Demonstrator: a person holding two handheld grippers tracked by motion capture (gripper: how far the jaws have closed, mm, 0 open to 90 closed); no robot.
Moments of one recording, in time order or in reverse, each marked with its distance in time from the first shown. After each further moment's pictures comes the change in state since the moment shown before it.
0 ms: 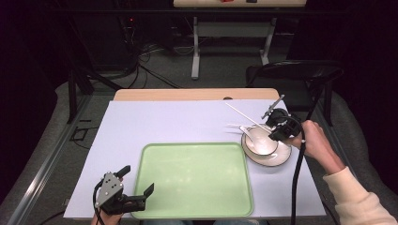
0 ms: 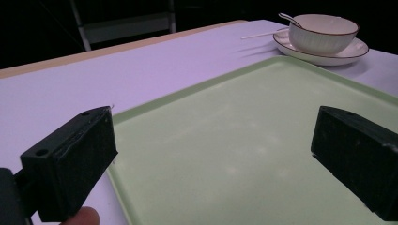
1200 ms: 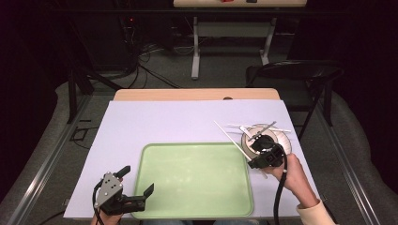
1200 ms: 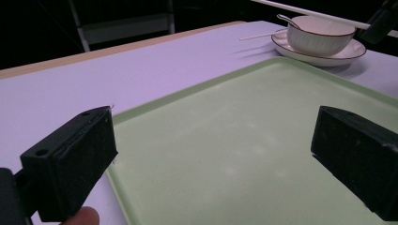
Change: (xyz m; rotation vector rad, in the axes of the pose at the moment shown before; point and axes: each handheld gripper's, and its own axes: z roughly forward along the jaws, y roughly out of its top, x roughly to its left) left arm 0.000 0.000 -0.001 -0.002 -0.005 -0.001; right arm 0.074 -0.017 0.027 -0.068 0.229 0.250
